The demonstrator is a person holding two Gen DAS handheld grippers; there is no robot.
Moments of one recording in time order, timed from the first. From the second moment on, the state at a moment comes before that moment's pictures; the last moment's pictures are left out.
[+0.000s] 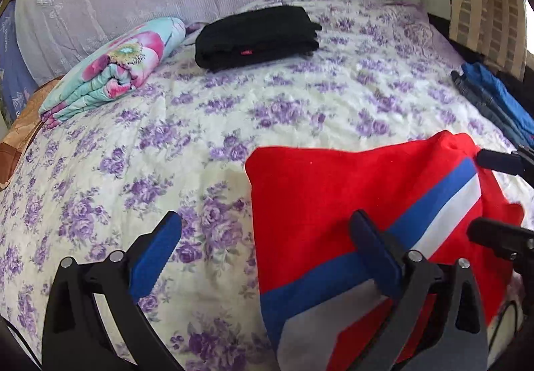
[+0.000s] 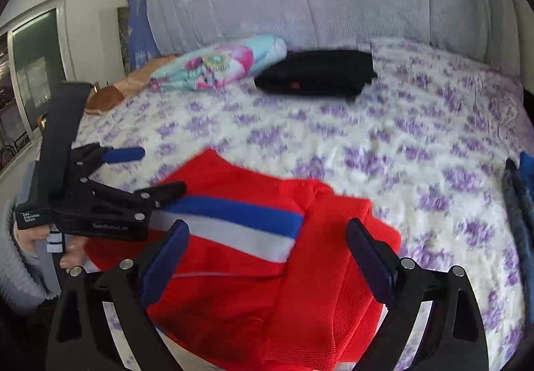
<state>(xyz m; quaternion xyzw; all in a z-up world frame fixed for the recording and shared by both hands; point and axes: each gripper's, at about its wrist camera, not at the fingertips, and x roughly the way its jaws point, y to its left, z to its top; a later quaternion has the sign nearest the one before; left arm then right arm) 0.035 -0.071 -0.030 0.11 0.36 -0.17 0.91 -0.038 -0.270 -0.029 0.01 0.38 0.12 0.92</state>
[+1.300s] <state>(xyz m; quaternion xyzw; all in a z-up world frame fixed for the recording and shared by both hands) 0.014 -0.024 -0.038 0.00 0.37 -0.14 0.92 -0.060 -0.322 -0.037 0.14 0.36 0.12 0.92</state>
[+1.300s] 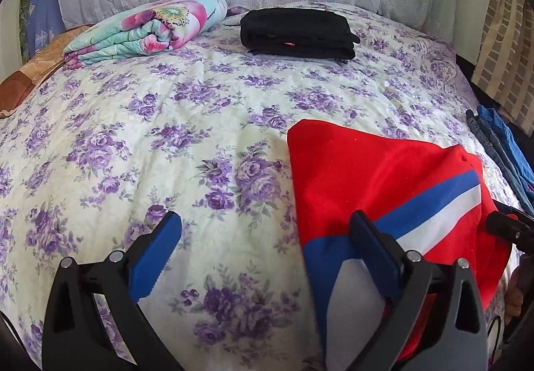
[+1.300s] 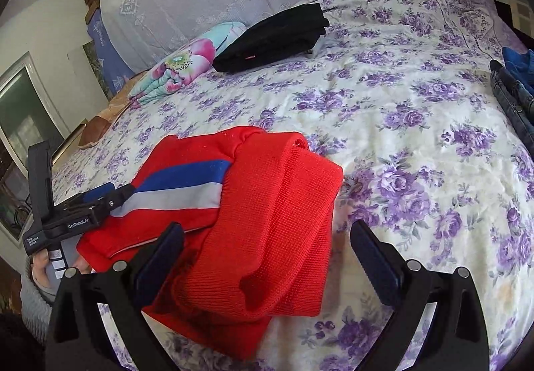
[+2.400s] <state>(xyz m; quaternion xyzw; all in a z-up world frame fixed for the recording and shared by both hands) -0.004 -0.040 -0.047 -0.04 0.38 -0.23 0.89 -0.045 -0.312 -0.051 0.16 0.40 0.14 0.89</state>
